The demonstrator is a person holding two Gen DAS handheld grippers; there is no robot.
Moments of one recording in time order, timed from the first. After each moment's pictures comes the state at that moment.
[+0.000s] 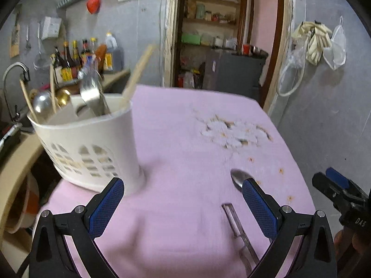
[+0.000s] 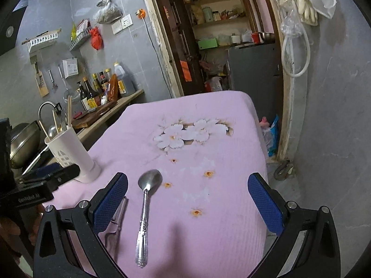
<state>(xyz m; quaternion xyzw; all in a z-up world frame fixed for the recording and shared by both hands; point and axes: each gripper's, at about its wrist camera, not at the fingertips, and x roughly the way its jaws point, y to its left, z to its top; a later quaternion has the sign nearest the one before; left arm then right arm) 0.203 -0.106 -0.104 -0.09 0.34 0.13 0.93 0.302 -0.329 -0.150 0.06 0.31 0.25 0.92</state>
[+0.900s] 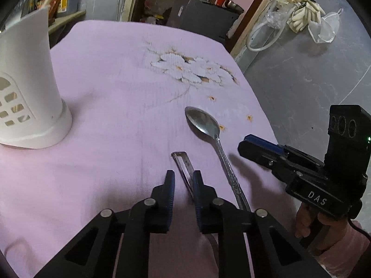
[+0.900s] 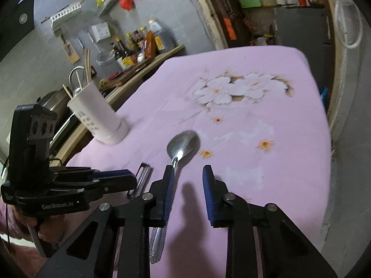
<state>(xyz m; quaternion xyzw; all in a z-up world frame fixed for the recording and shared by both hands) 0.234 -0.122 -0.160 -0.18 0.48 -0.02 0.86 0.330 -0.276 -0.201 0.04 0.41 0.40 0.82</state>
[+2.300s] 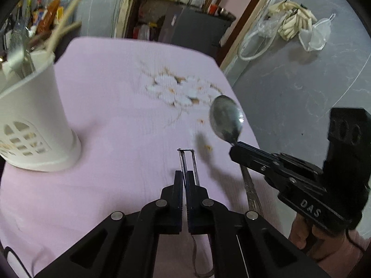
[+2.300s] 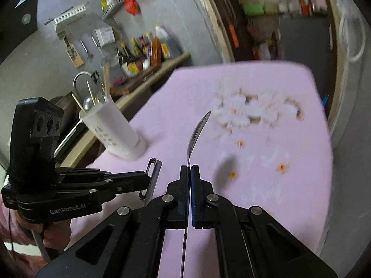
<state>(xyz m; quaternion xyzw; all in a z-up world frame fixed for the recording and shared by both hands) 0.233 -0.110 -0.116 -0.17 0.45 -0.04 0.88 0.307 -0.255 -0.151 0.04 0.38 0.39 0.84</state>
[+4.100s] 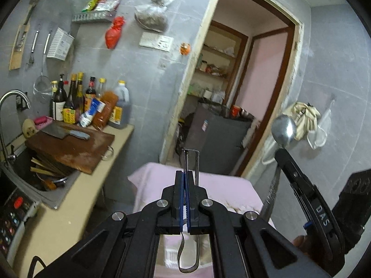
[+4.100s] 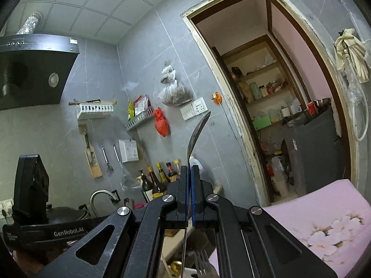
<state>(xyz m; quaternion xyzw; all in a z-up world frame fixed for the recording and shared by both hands) 0.178 0.126 0.052 -0.16 0.19 0.06 0.97 0.261 -0.056 0.023 0.19 0.03 0.34 0.92</state>
